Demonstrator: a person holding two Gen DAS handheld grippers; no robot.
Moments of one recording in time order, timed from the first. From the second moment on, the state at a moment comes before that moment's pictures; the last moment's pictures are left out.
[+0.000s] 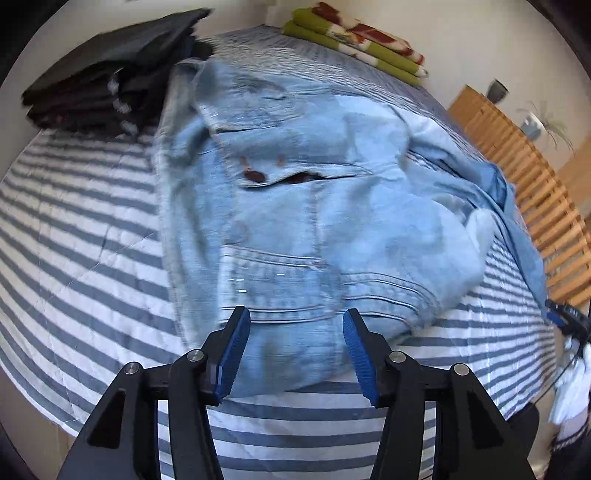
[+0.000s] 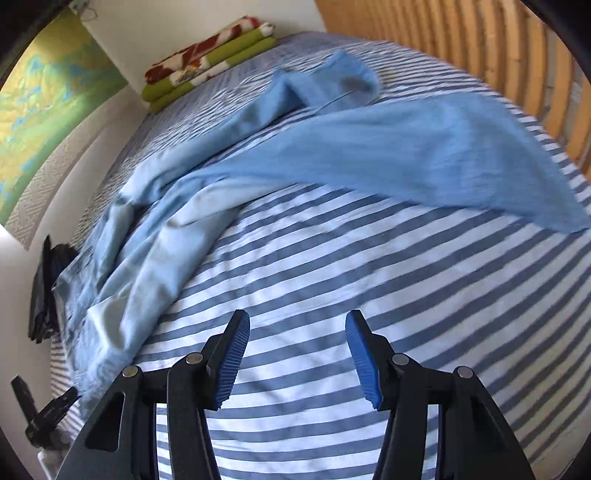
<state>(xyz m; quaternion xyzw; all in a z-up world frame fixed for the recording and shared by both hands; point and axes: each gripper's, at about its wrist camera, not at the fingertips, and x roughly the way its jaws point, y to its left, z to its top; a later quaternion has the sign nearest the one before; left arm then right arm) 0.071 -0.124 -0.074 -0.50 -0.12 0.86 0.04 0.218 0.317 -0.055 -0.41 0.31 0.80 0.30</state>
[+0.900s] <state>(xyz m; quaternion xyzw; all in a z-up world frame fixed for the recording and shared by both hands) -0.100 0.187 -0.111 -0.50 0.17 0.83 0.19 0.173 0.423 -0.099 -0.50 -0.01 0.77 0.38</state>
